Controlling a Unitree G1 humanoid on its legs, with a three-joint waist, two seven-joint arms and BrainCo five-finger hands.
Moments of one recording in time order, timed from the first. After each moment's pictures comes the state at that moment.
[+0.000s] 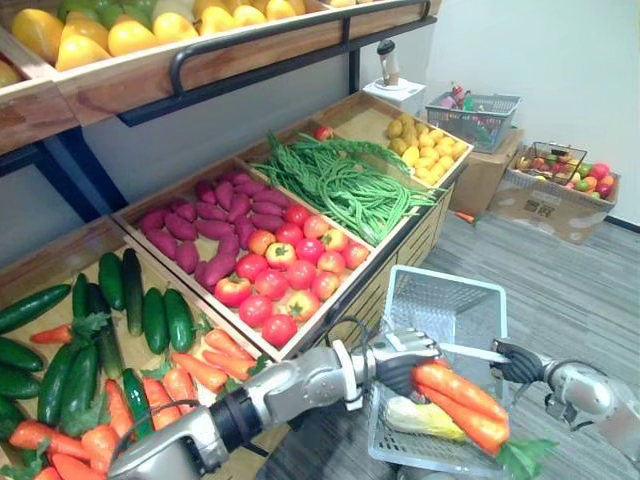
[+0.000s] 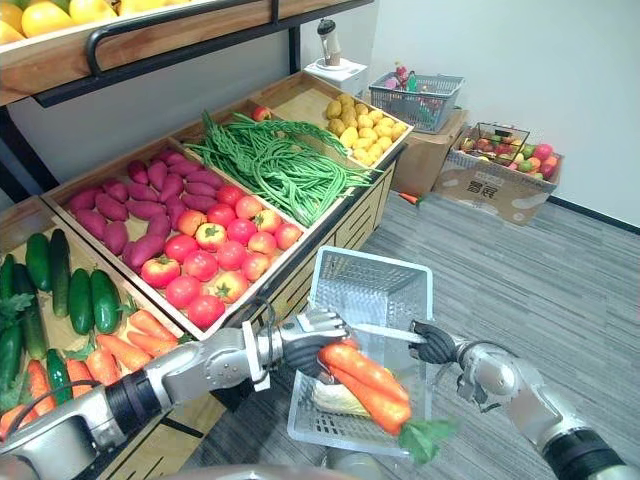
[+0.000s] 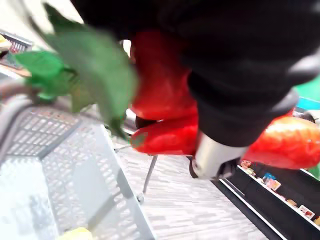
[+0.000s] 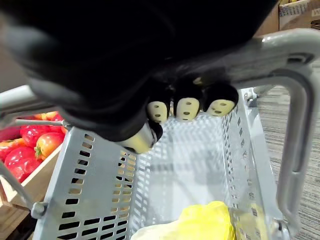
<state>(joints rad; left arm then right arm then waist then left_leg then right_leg) -0.43 0.46 -0.96 0.09 0.44 -0.39 -0.06 0.02 -0.91 0.33 0.22 -0.19 -0.22 0.28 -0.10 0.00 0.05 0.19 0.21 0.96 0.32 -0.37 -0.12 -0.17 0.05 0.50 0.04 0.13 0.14</state>
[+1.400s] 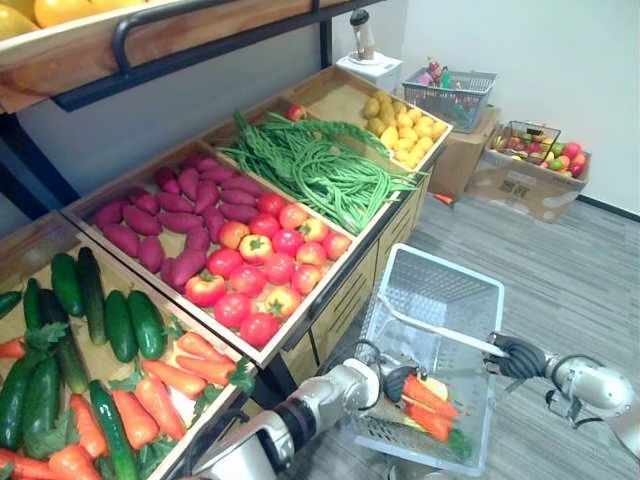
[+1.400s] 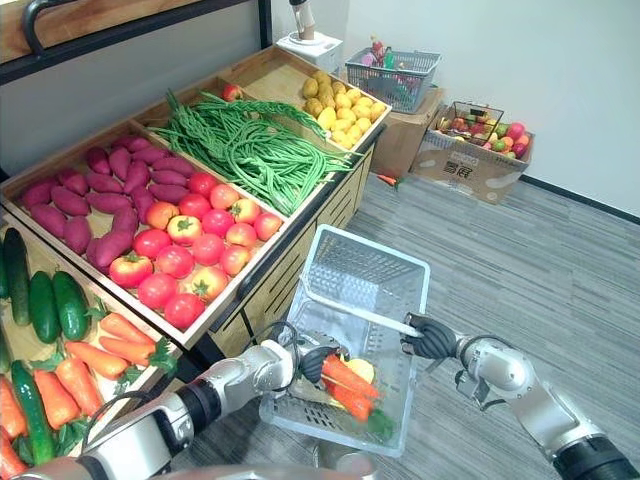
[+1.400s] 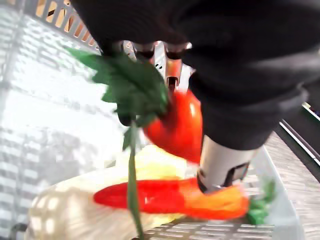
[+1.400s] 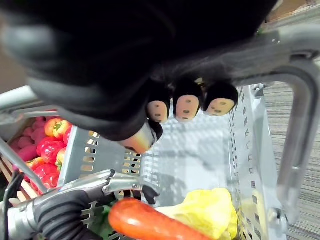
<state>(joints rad) -0.46 0.08 -0.88 0.77 0.77 -0.21 -0.04 0.13 -0.93 0.22 0.05 -0.03 -0.17 0.40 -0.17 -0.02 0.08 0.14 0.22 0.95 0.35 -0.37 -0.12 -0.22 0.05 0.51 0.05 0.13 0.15</state>
